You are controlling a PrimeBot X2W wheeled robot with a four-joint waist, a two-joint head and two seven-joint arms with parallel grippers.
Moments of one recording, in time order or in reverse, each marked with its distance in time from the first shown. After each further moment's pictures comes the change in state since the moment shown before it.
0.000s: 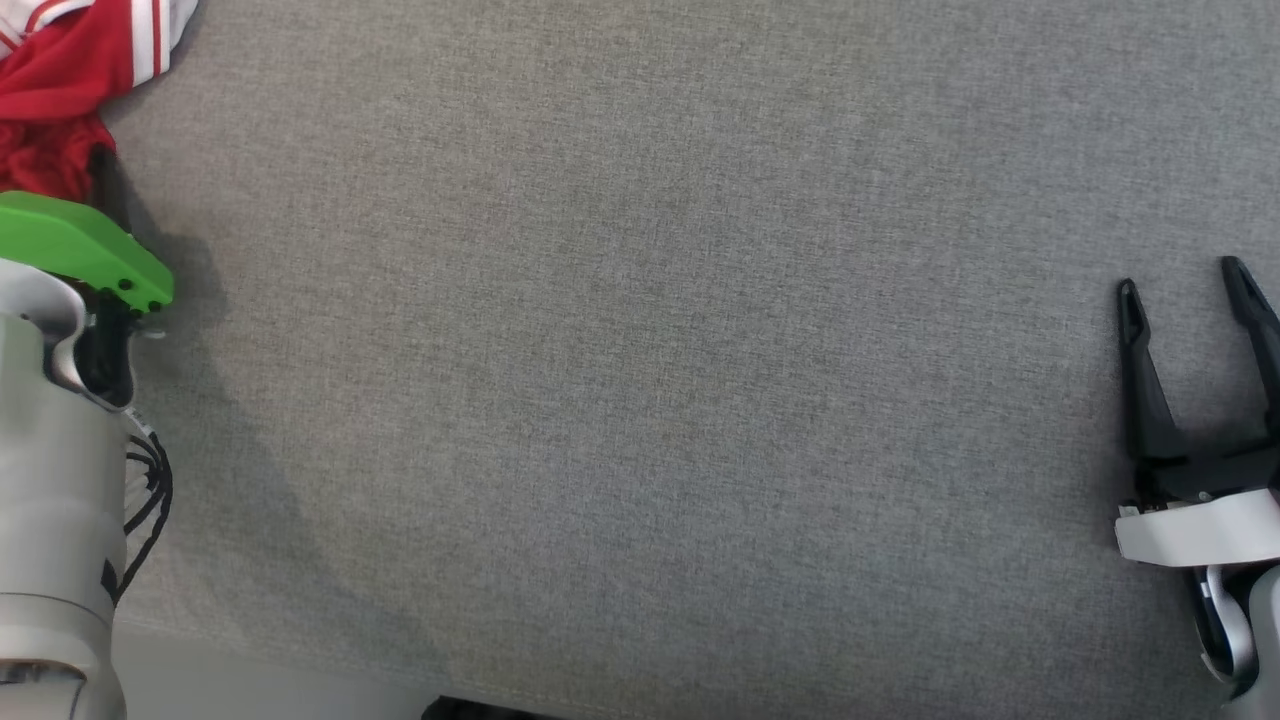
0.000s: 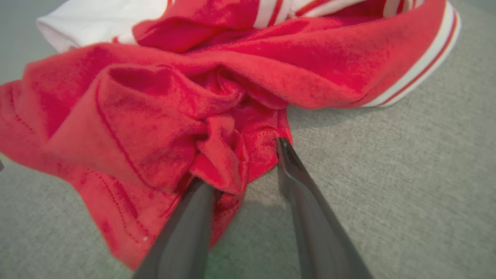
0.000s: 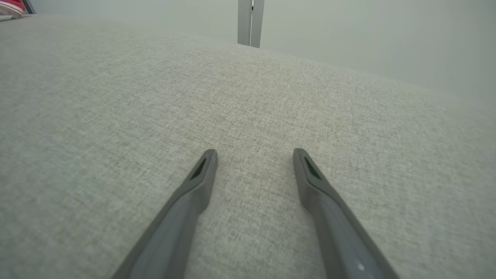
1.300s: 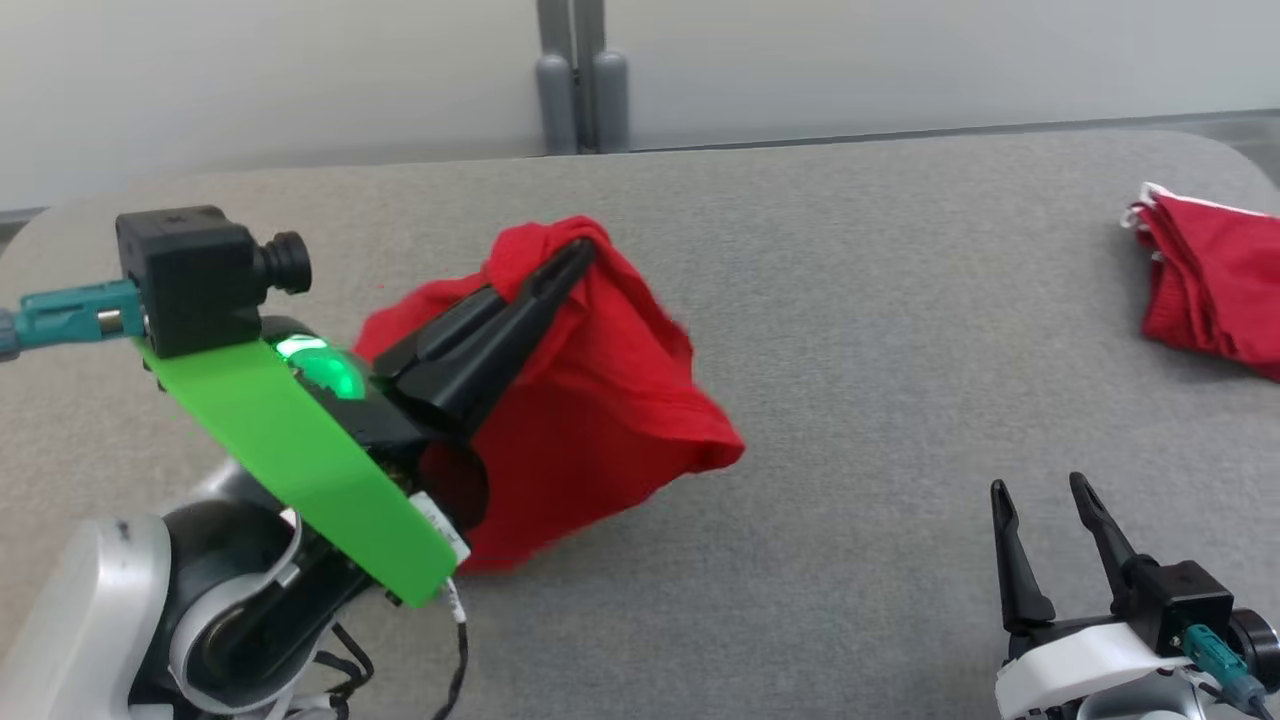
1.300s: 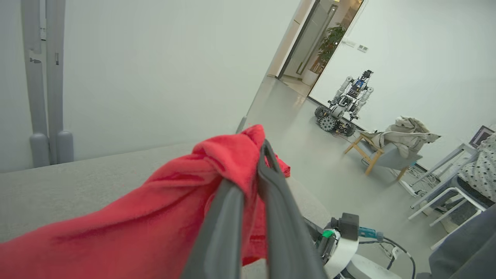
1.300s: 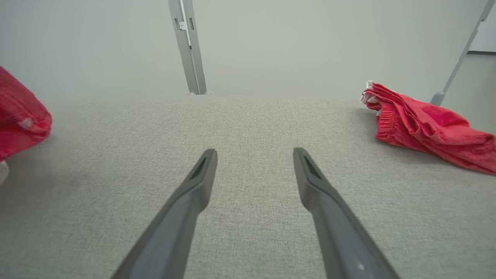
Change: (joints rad) left arm 0.551 0.094 -0.280 -1.662 -0.492 0.201 0.569; right arm 0.154 0.205 0.047 0.187 0.058 -0.001 0.012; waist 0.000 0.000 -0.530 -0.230
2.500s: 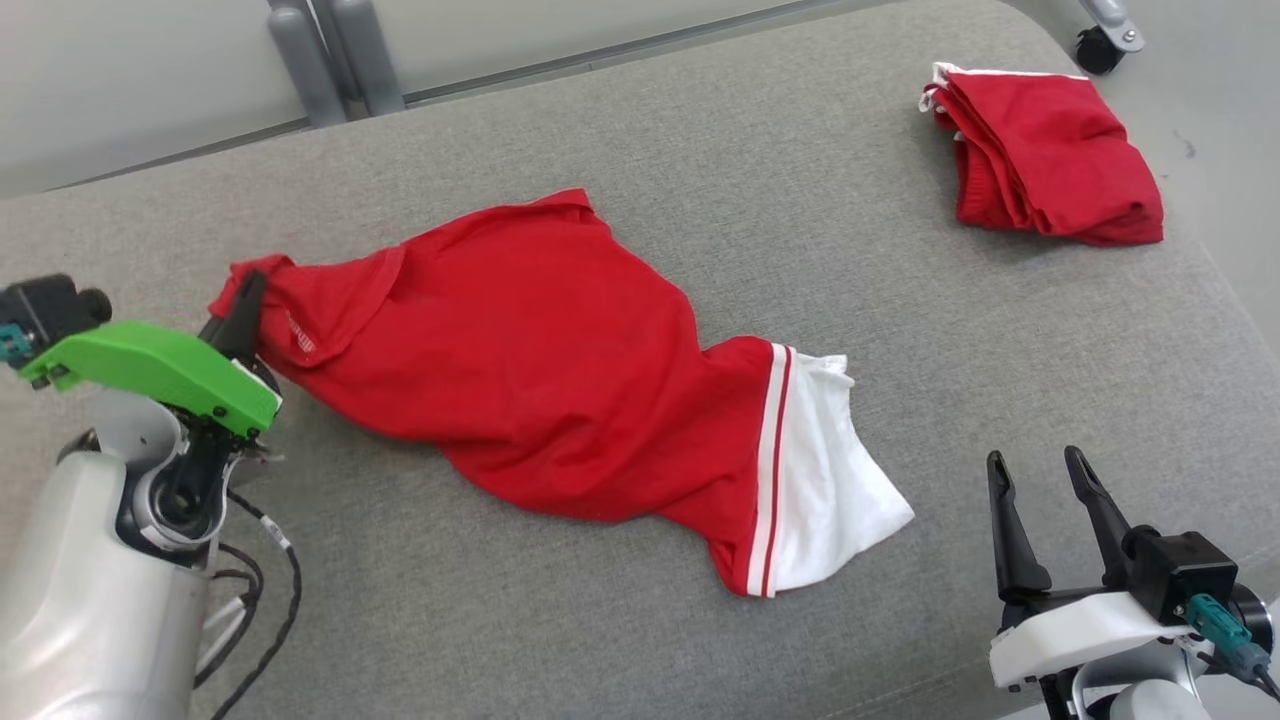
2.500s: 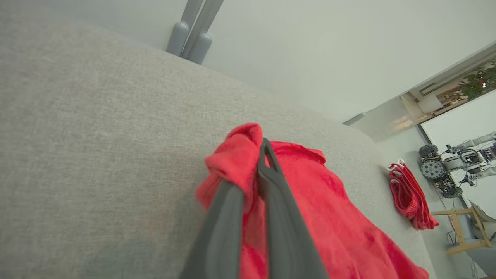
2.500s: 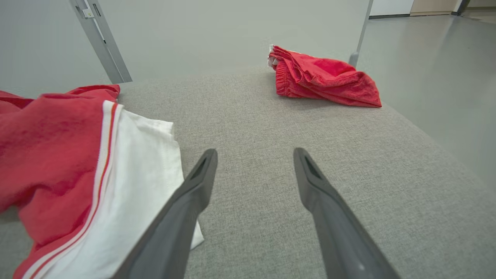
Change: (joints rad) left arm -0.114 -0.063 0.164 0.997 0.067 -0.083 -0.321; right arm -0.056 0.000 0.006 0.033 0.062 0.000 0.000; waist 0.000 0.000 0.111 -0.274
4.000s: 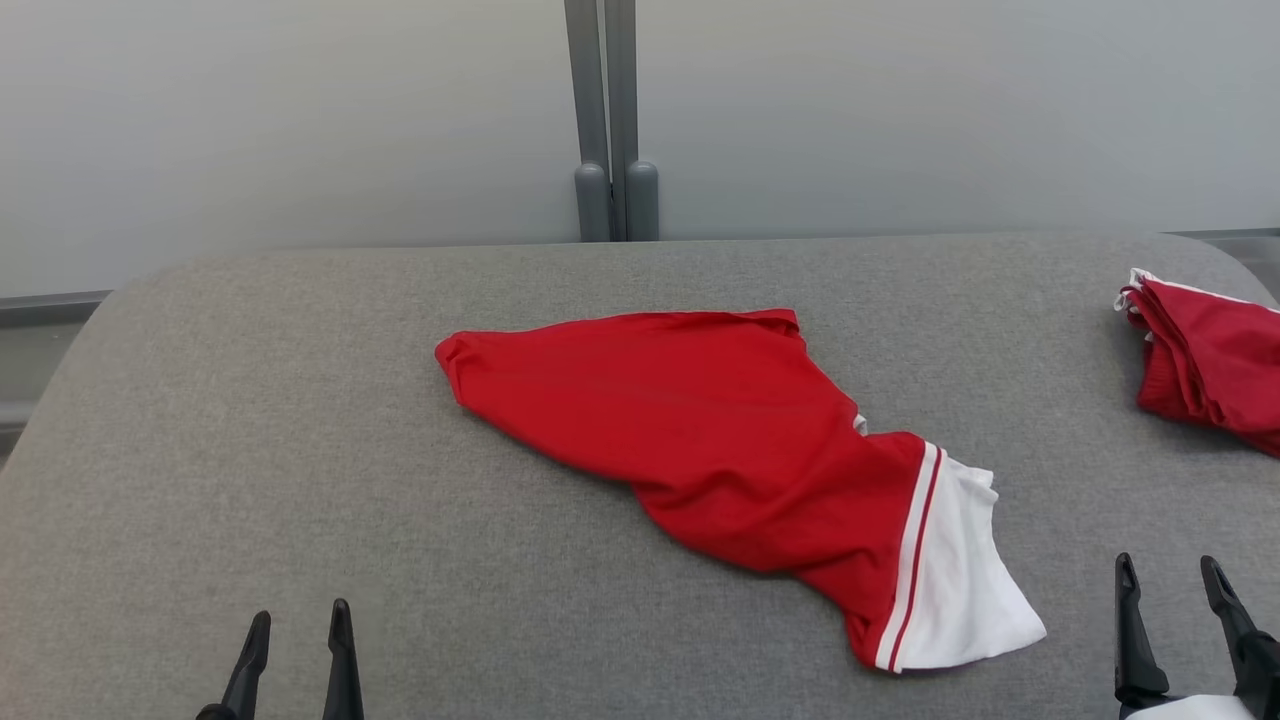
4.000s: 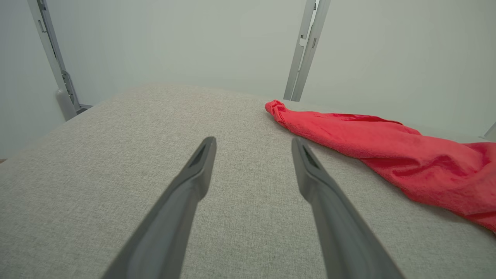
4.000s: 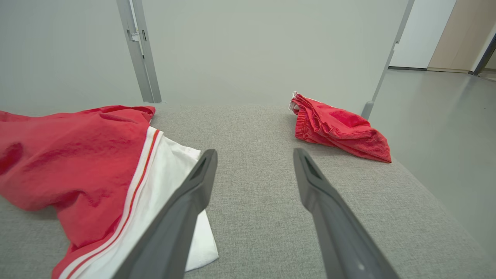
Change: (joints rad) left arm 0.769 -0.292 0.263 -0.363 0.809 -0.106 -0.441; right arm 0.179 0.001 -0.203 -0.042 -0.100 0.000 0.000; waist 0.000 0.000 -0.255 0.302
